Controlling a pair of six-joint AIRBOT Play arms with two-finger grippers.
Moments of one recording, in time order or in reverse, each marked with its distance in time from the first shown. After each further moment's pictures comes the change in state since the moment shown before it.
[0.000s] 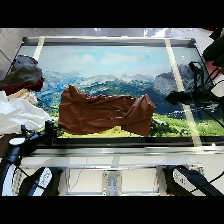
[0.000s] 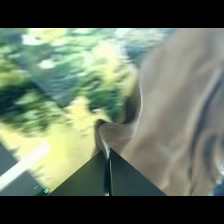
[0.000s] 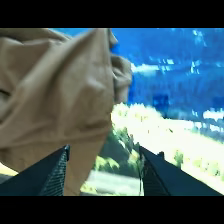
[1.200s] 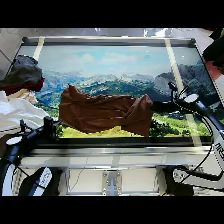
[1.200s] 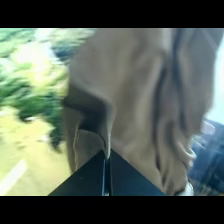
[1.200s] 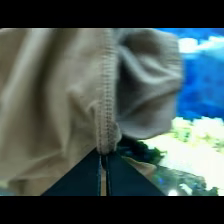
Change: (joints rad) left arm 0.002 0.020 0.031 -0.169 -0.044 0.204; right arm 0.000 -0.296 -0.187 0.413 -0.235 -0.234
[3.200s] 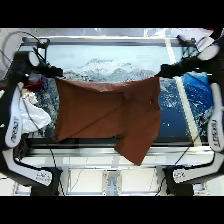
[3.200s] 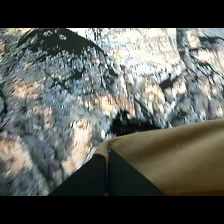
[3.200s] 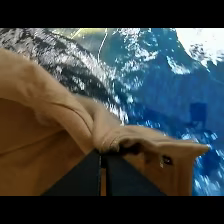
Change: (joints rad) left arm -0.515 -0.869 1.462 1.204 -0.213 -0.112; right arm 0.087 -0.278 0.812 -0.236 0.261 0.231
